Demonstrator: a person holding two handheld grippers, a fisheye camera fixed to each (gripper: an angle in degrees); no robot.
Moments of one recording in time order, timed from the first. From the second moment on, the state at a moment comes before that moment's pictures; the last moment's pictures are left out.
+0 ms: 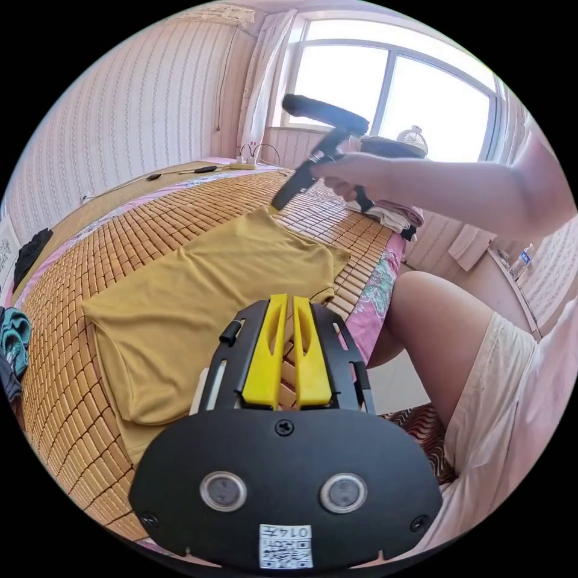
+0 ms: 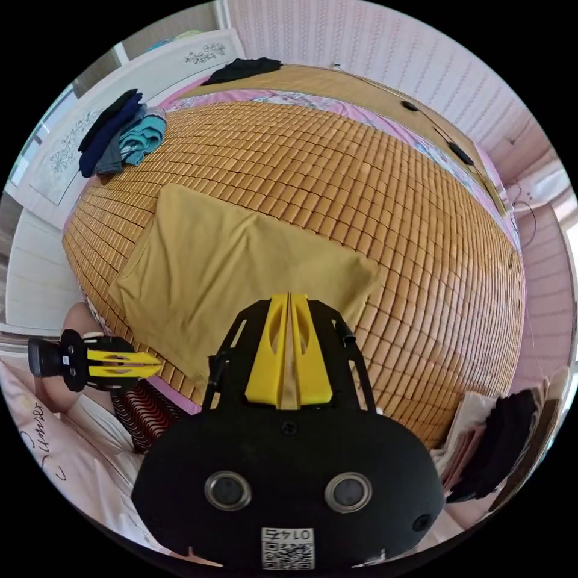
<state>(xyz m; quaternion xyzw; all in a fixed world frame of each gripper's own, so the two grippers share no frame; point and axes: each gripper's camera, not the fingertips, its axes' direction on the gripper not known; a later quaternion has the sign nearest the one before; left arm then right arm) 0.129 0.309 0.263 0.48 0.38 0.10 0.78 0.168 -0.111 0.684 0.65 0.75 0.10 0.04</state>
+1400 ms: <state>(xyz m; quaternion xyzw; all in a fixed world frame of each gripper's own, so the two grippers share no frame) 0.265 0.356 0.156 0.34 0.31 0.29 0.84 0.567 0.096 0.517 0.87 0.47 -0.06 0.11</state>
